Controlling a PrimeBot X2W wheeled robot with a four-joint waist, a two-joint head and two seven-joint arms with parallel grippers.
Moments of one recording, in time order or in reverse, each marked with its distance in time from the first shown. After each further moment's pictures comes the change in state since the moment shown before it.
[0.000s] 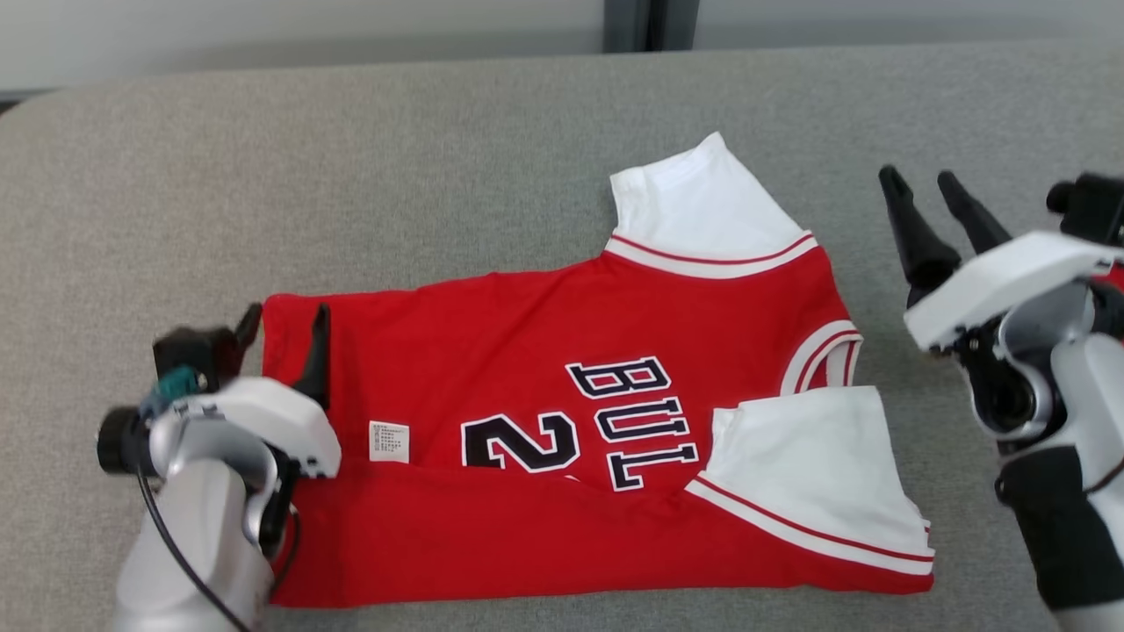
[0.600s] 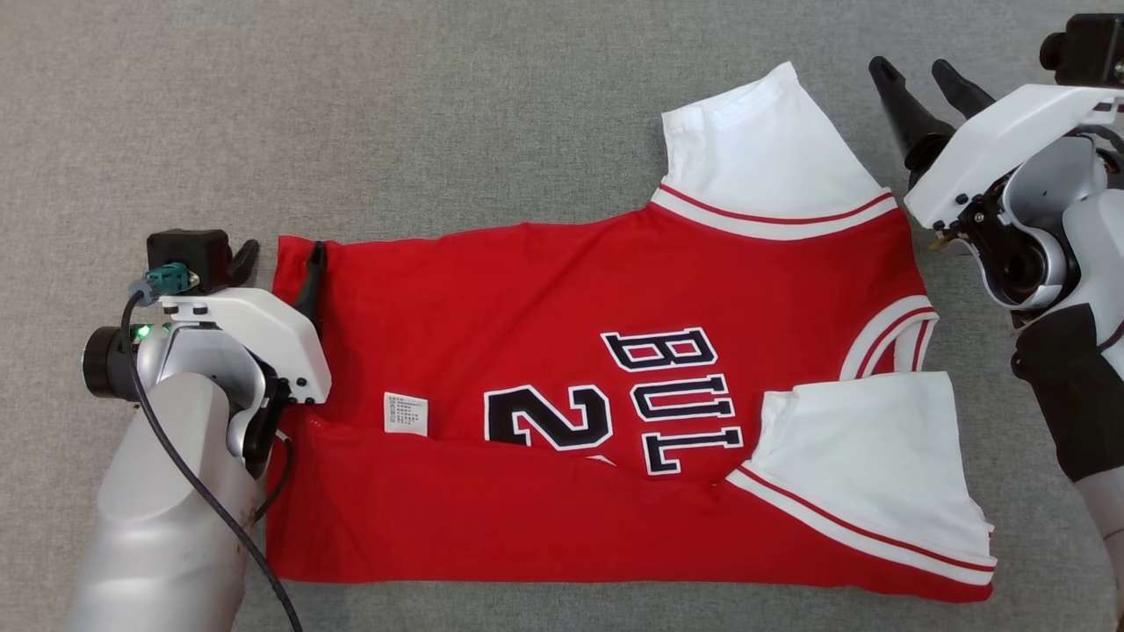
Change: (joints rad) left arm -0.243 0.036 -0.047 0.158 -0.023 -0.018 0.171; right arm -0.371 -0.048 0.179 0.289 0.090 0.000 0.092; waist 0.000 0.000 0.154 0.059
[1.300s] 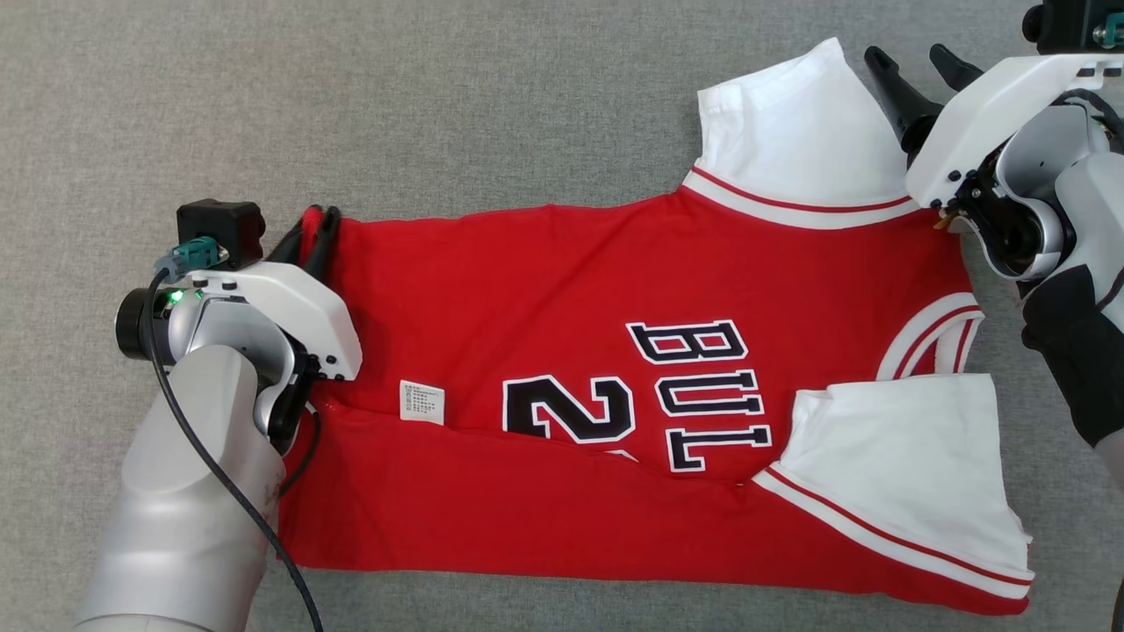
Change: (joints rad) left arm -0.049 -0.020 -0.067 0.014 -0.039 -0.019 -0.040; right arm -0.134 -0.040 0.216 0.154 0.092 0.000 -0.035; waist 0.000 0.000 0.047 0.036
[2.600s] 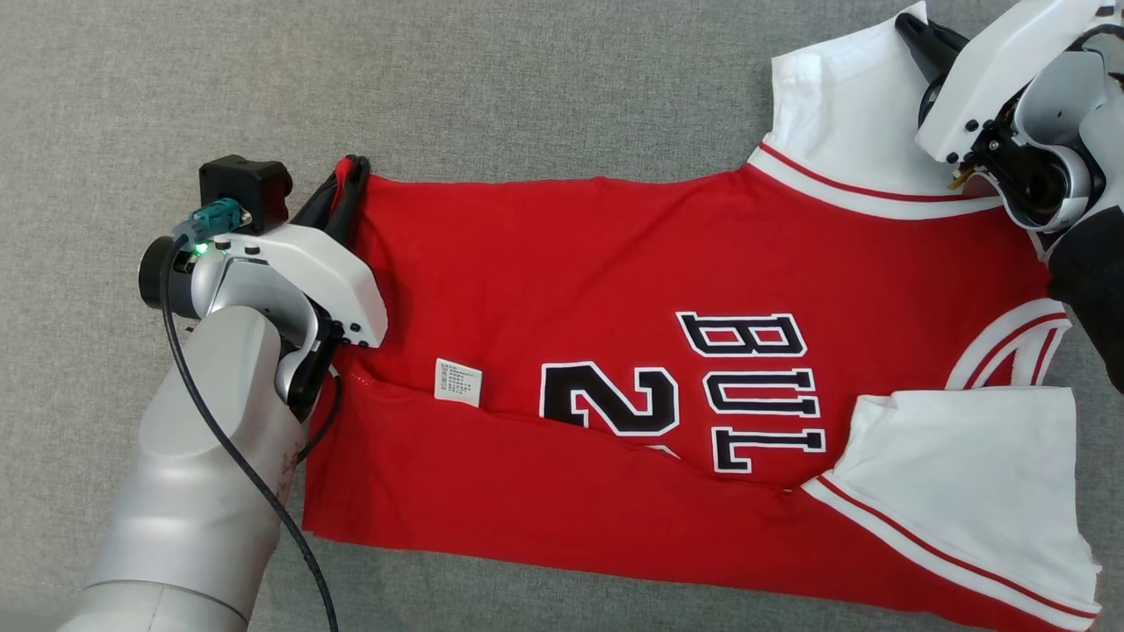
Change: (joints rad) left arm -0.075 -0.011 -0.092 0.012 -0.049 -0.007 -0.048; right arm -0.161 -0.044 0.273 0.096 0.278 0.000 0.028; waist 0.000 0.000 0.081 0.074
